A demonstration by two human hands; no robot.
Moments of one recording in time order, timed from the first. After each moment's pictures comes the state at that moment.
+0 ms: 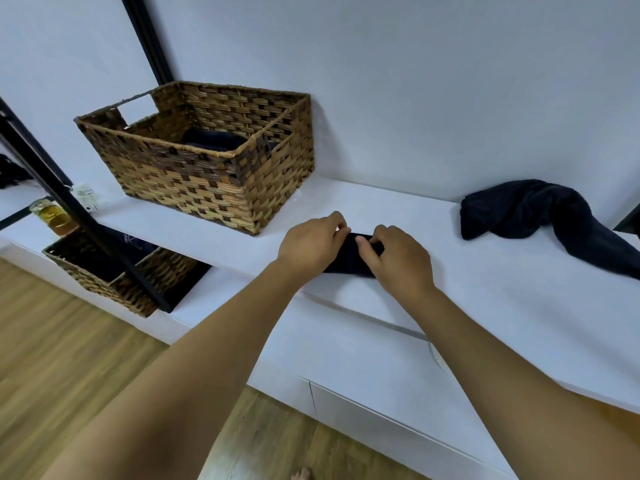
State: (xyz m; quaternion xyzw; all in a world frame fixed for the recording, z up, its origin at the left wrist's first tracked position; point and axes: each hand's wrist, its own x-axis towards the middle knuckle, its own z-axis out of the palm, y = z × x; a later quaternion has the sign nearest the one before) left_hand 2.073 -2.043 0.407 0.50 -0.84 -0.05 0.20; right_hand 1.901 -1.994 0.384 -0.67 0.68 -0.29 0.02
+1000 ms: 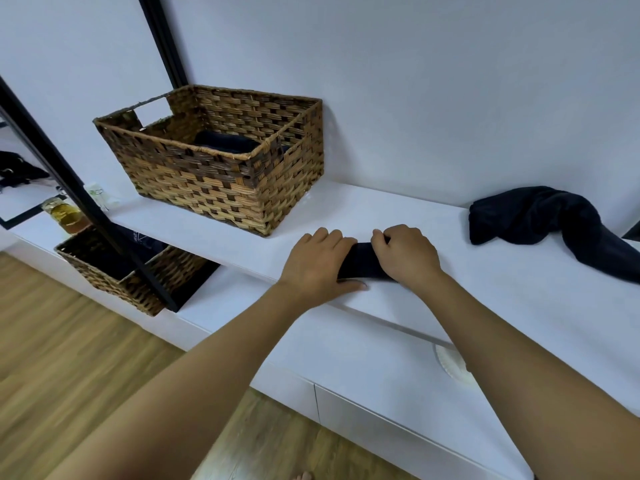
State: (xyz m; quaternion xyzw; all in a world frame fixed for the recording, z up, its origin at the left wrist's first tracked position) left_hand 2.092 -2.016 0.389 0.44 -0.88 0.09 0.17; right_hand 1.905 -2.010 0.410 -0.63 0.73 -0.22 0.11
